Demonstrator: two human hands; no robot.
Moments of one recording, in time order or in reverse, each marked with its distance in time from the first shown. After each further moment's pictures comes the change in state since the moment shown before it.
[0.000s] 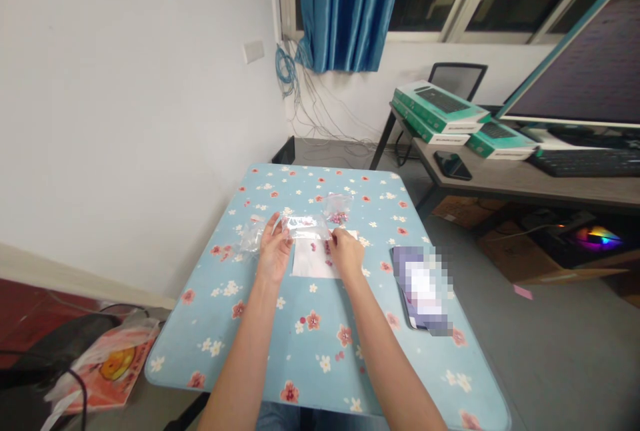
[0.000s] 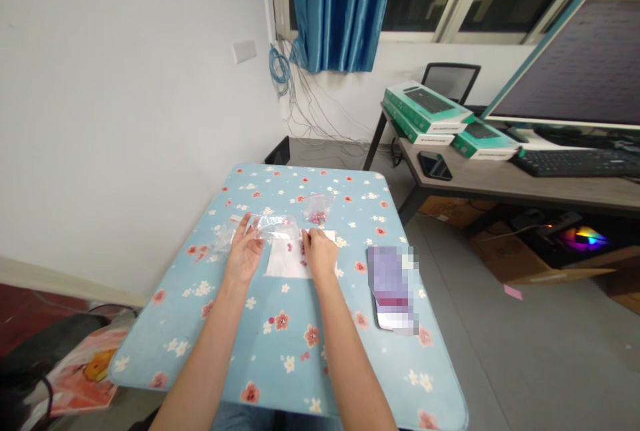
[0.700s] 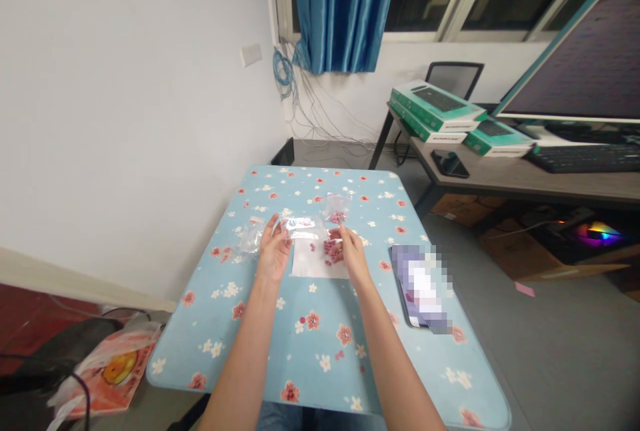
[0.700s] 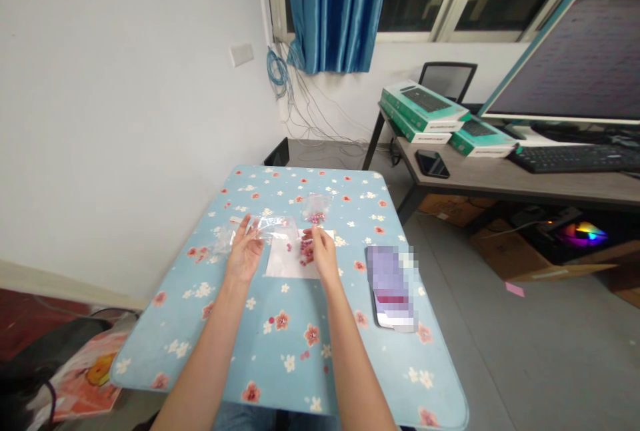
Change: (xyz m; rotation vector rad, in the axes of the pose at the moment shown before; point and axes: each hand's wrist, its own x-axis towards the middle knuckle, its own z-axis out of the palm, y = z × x) left_hand 0.000 -0.001 0.000 -0.072 0.019 -0.028; right_hand -0.008 0.002 -0.014 1.209 -0.140 0.292
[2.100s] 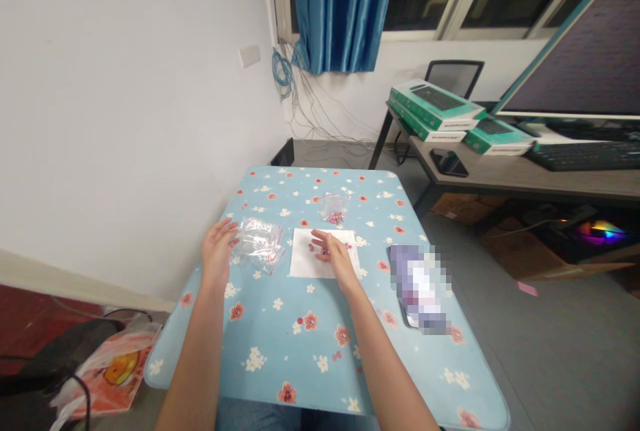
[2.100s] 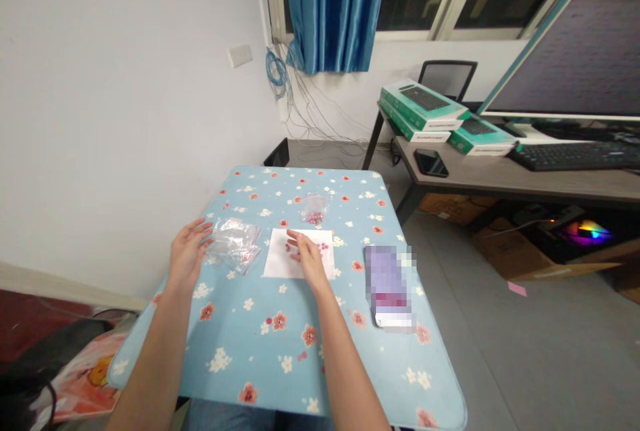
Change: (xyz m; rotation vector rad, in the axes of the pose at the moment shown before) left_hand 0.016 0.081 -0.052 0.646 0.300 0.308; right_hand -0.014 0.008 0.013 0.139 -0.209 -0.042
